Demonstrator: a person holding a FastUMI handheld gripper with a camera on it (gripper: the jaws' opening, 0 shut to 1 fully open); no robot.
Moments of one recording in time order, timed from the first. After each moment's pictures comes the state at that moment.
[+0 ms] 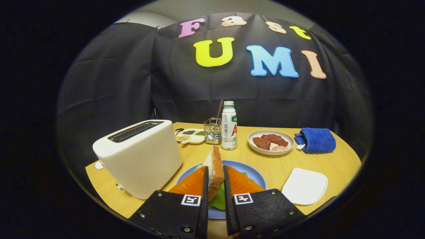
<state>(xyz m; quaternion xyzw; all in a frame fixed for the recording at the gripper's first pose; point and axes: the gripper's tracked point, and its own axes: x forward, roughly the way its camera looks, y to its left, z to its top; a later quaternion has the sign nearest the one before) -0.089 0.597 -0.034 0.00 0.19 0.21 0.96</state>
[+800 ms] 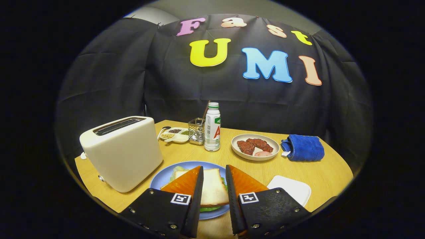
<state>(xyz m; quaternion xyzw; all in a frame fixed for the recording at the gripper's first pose) -0.067 0.556 -0.023 -0.03 0.17 0.19 0.97</state>
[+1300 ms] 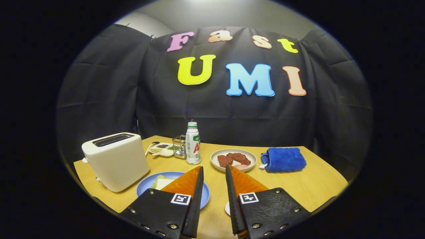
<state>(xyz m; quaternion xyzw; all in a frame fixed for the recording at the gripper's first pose) -0.065 0.474 0.017 -0.03 0.10 0.15 0.98</state>
